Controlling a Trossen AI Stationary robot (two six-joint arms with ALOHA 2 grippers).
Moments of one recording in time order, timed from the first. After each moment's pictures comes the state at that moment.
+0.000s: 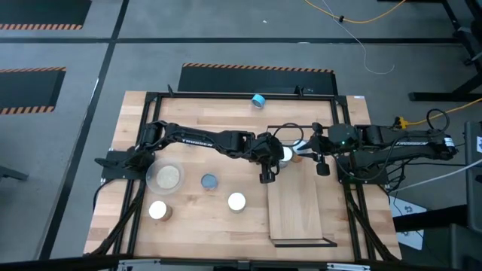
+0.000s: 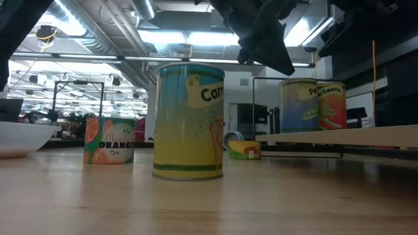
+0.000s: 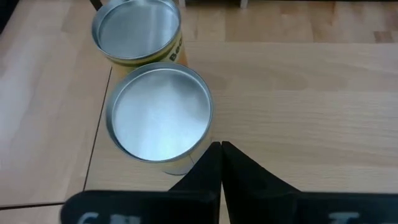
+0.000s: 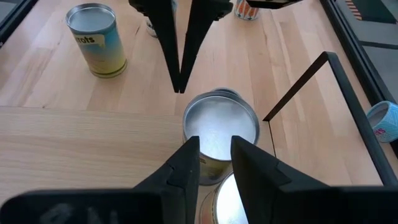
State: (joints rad) left arm -0.03 2.10 1.86 -0.52 -0.10 -0.07; right arm 0.00 0.72 0.68 -0.60 0.02 -0.11
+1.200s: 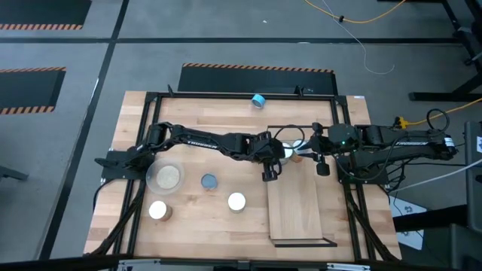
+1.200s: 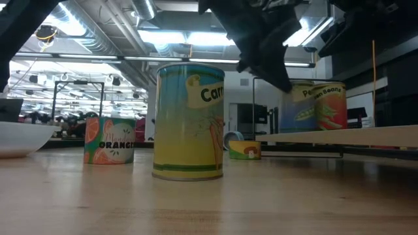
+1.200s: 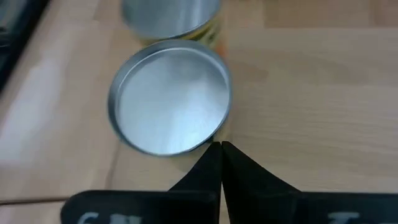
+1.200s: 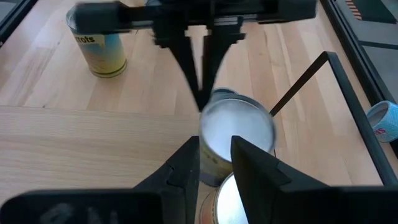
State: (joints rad) left arm -0.03 2.16 1.86 -0.49 -0.23 -0.06; right arm 0.00 0.72 0.68 -0.60 0.02 -0.11
